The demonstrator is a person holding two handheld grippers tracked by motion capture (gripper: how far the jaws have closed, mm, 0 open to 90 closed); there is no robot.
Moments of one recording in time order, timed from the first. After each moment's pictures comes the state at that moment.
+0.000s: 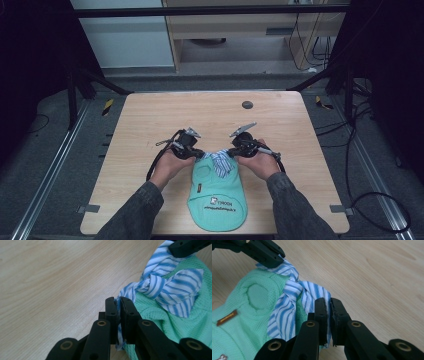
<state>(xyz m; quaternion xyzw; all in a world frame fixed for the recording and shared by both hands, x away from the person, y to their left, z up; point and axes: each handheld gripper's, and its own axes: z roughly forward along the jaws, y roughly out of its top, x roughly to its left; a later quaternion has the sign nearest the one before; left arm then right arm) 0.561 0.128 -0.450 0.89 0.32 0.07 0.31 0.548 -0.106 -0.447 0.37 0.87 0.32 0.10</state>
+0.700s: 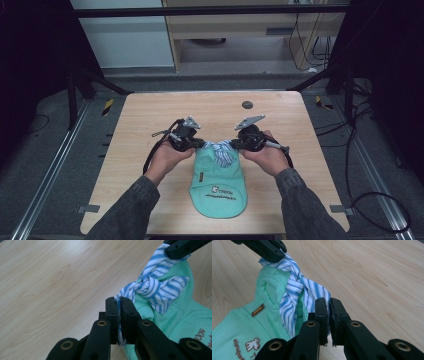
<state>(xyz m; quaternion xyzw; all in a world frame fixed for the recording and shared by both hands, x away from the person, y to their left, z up) 0.556 0.125 -0.401 0.89 0.29 0.12 0.34 0.541 -0.119 -0.406 0.33 0.86 0.36 0.14</state>
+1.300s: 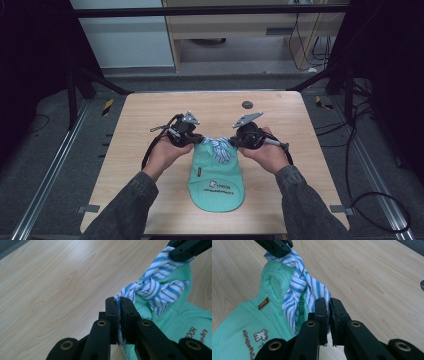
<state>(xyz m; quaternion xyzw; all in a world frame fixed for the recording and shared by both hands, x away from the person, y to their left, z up) 0.562 0.127 -0.388 0.89 0.28 0.13 0.33 0.542 -0.114 -0.393 0.31 0.87 0.35 0.15</state>
